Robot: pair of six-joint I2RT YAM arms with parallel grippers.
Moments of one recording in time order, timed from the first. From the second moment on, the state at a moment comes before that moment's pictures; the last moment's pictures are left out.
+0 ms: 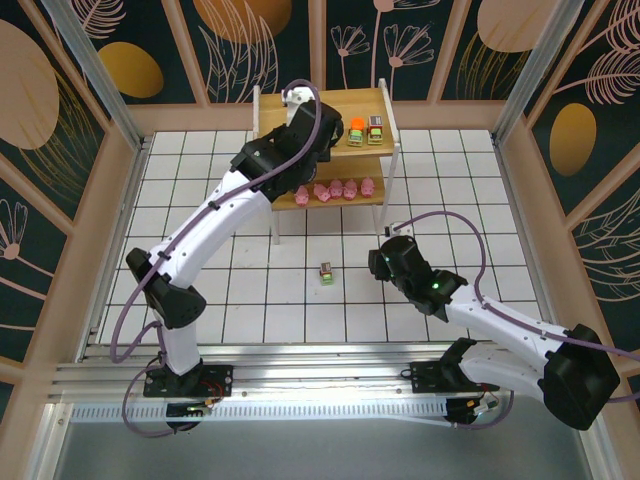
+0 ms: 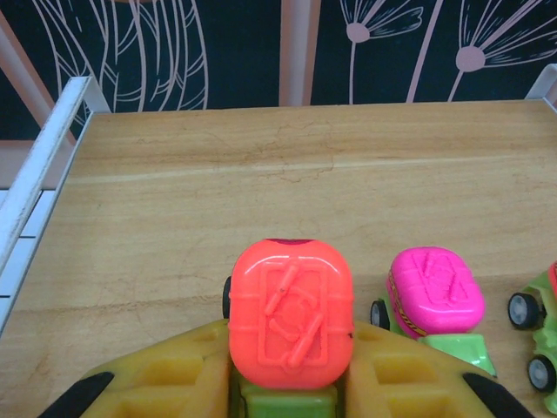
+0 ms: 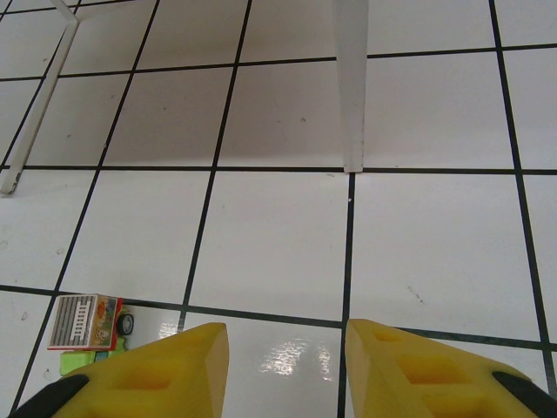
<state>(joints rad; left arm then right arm) -0.81 1.87 2.18 -0.90 -0.67 -0.48 0.76 1.03 0.55 -0.24 0.34 0.52</state>
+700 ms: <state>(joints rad) -0.80 1.91 2.19 -0.90 -0.64 -0.48 0.76 1.02 0.55 -0.24 0.34 0.52</state>
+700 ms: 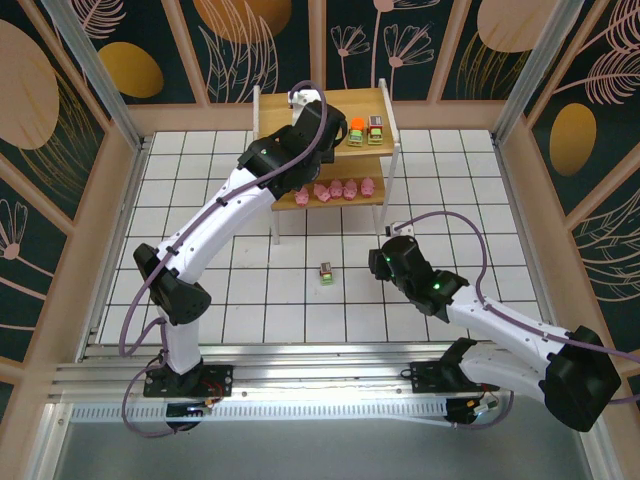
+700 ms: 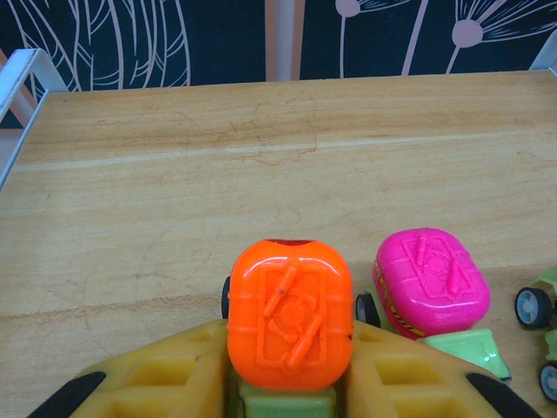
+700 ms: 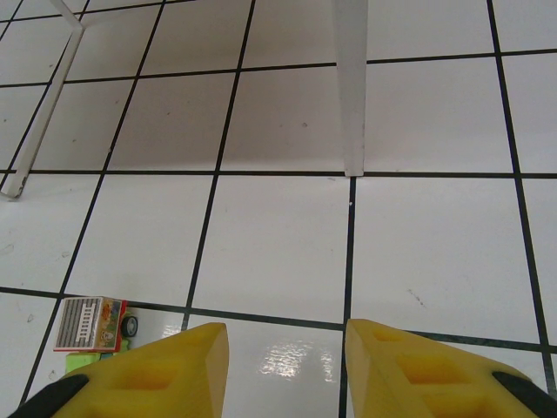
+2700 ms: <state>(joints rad) -0.93 1.32 1.45 -0.59 -0.64 -0.42 0.96 1.17 0.64 -0.26 0.40 0.63</state>
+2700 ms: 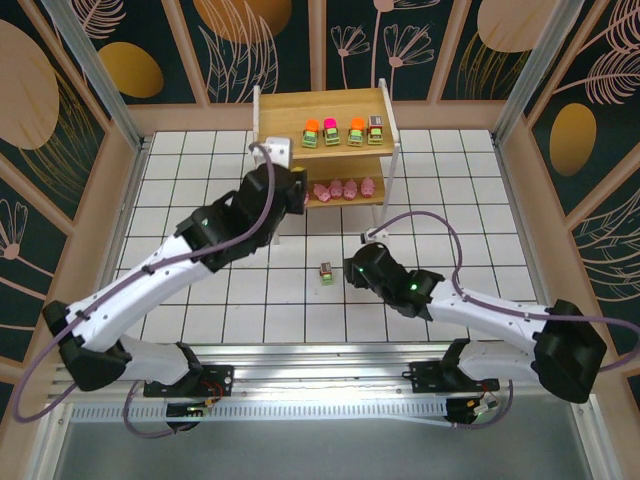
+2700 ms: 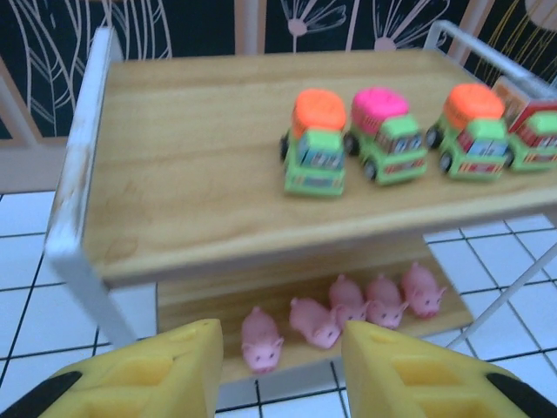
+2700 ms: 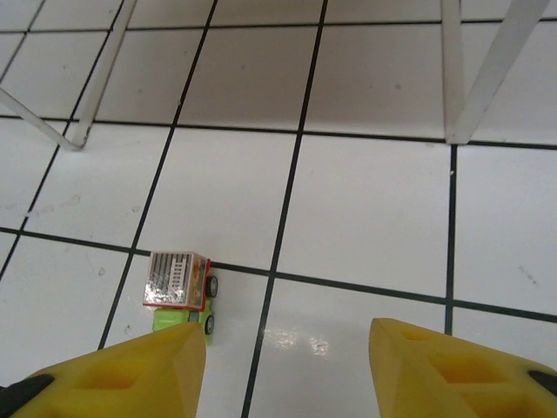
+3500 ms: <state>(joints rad) -0.90 1.06 0.66 -0.29 -0.65 -0.48 1.08 1.44 0.76 -0.26 0.42 0.78</state>
